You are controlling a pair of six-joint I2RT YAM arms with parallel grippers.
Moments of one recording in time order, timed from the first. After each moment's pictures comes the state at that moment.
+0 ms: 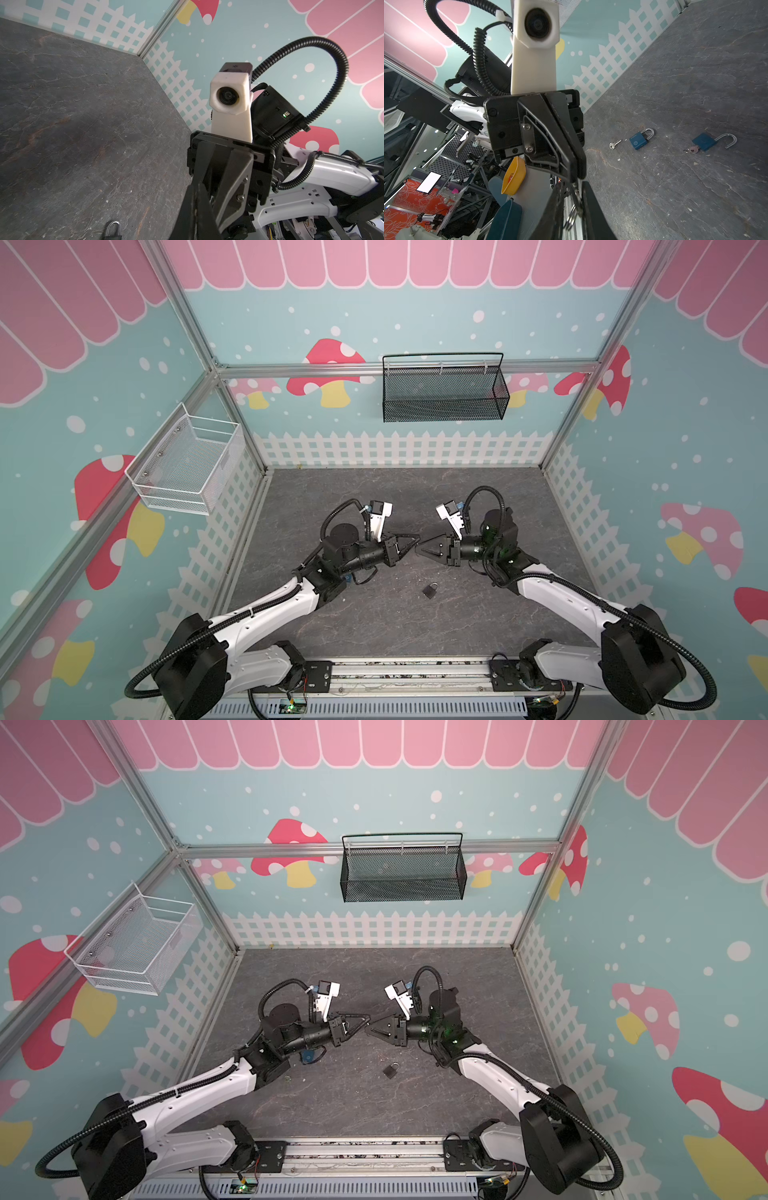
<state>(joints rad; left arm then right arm) -0.70 1.19 0.70 0.41 0.46 -0.77 0.48 1.25 0.69 0.40 -1.03 0.64</state>
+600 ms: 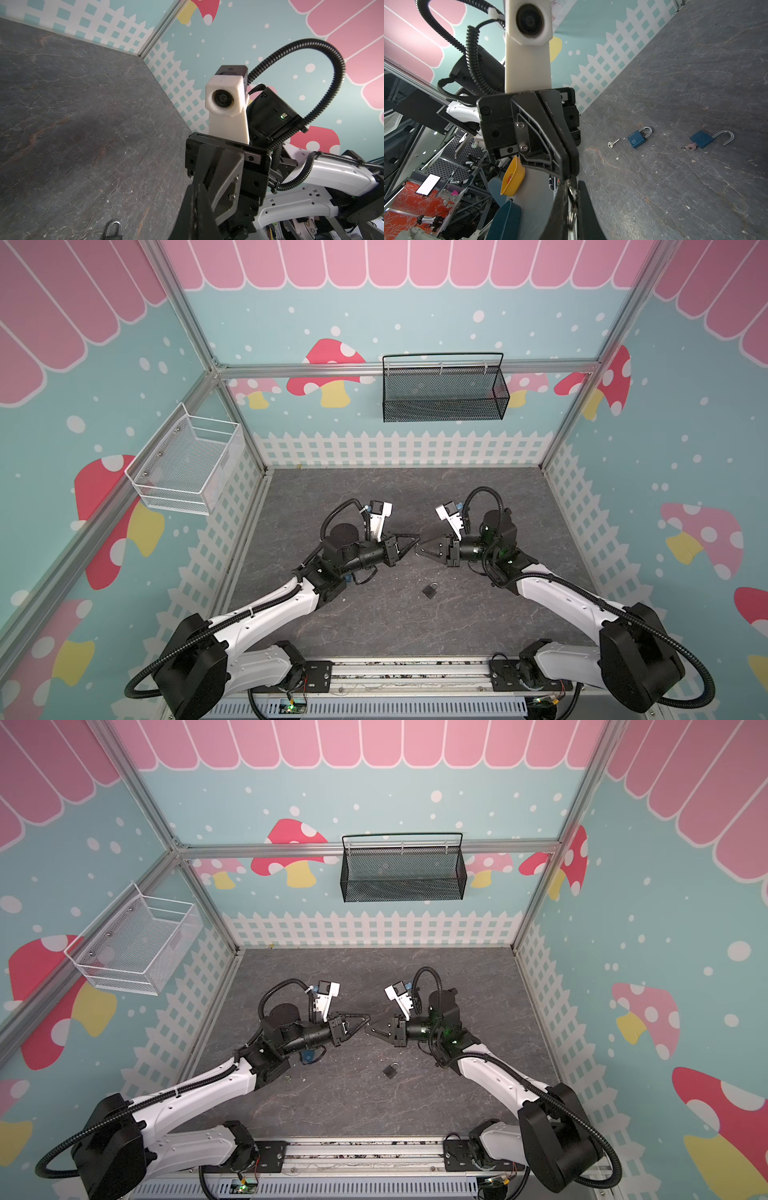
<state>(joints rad) -0.70 1.19 0.70 0.41 0.45 -0.77 0.48 1.26 0.69 0.40 -1.02 0.64</state>
